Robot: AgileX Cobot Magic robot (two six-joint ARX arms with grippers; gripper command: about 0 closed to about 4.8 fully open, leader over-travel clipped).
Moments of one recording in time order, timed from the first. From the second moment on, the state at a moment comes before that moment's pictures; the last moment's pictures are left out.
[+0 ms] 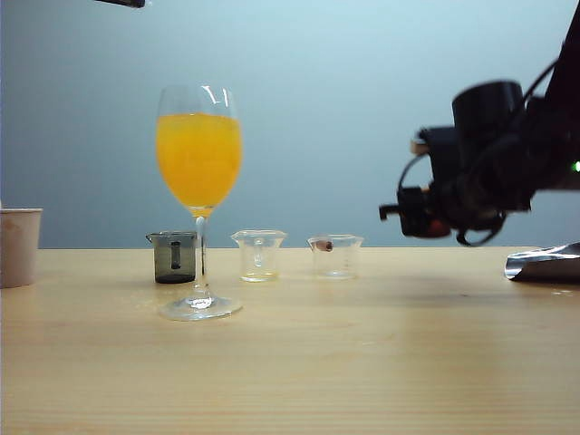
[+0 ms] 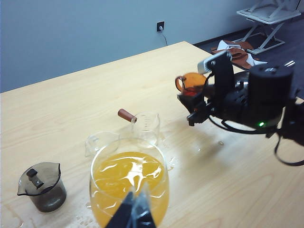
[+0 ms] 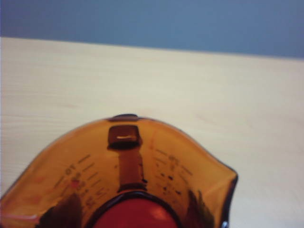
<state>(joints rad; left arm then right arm) -0.51 0.80 0.73 -0.12 0.15 0.05 0.30 1.99 0.93 0.89 0.23 -0.01</state>
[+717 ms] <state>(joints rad) -0.51 0.80 0.73 -0.17 0.05 0.02 0.47 1.67 1.06 0.47 0.02 -0.02</state>
